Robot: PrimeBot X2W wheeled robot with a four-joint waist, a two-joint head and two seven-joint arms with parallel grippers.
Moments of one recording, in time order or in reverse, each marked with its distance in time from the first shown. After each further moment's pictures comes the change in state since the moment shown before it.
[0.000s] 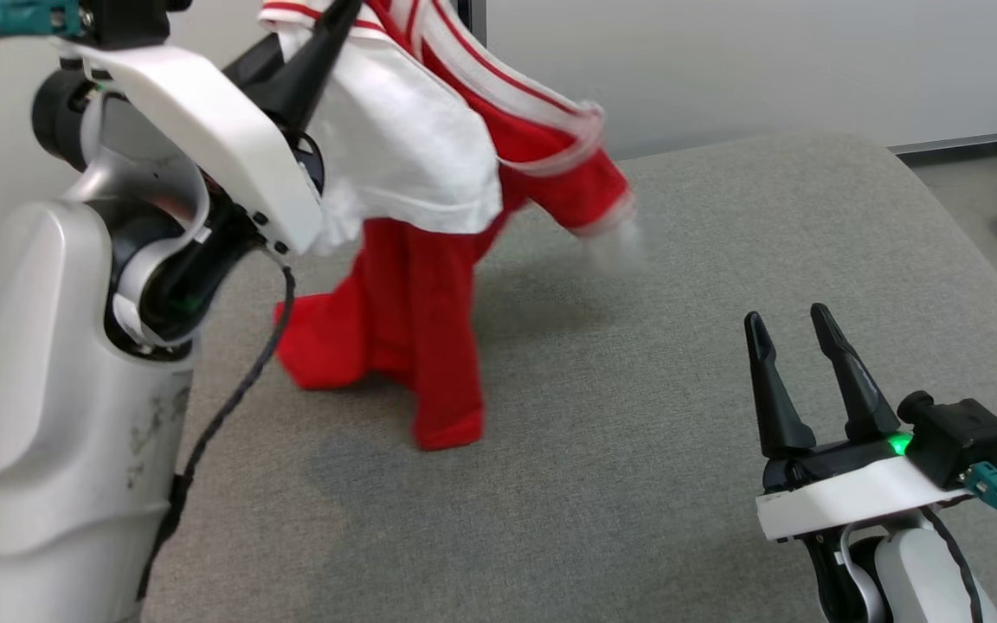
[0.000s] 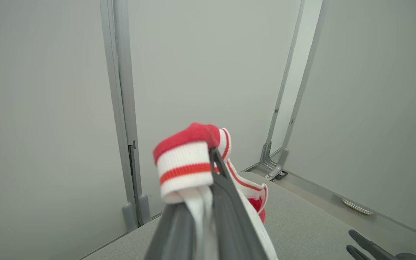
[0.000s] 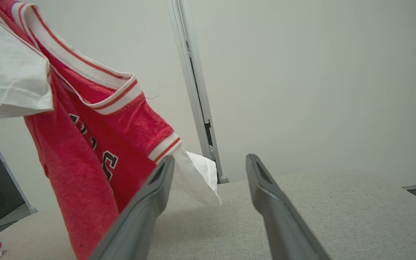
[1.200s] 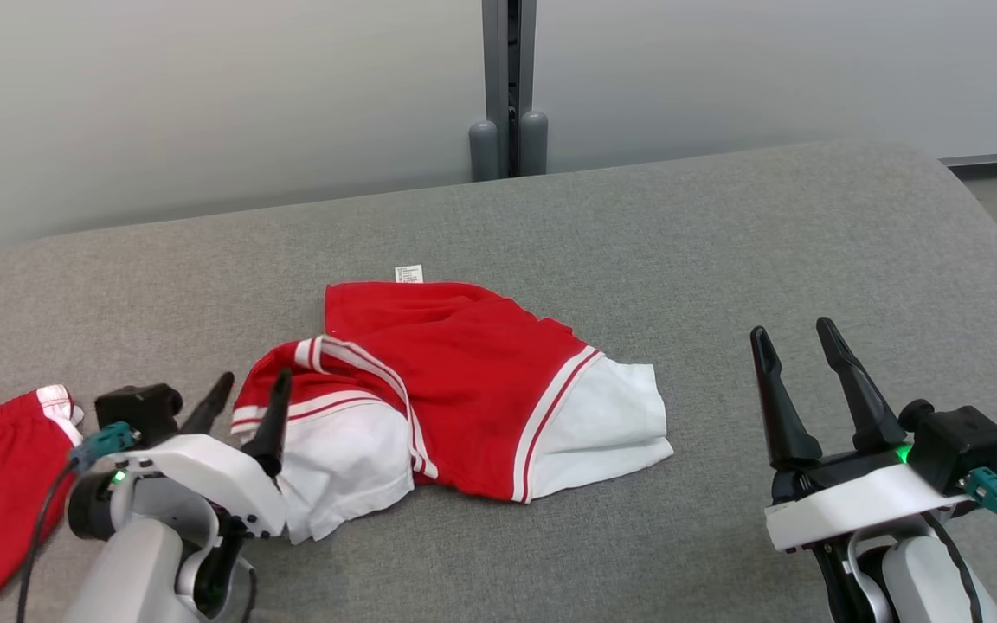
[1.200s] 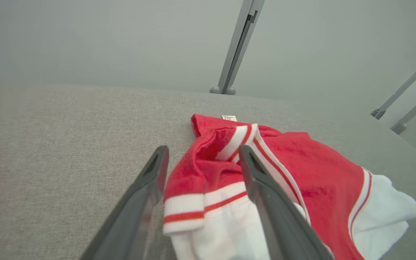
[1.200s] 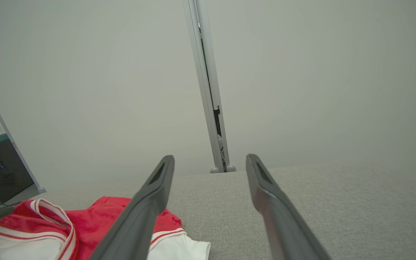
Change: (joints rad) left arm 0.423 -0.017 0.001 0.567 0.103 -0.007 -0.590; right arm 0.005 -0.027 0.000 0.031 -0.006 0.000 0.000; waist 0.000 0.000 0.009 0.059
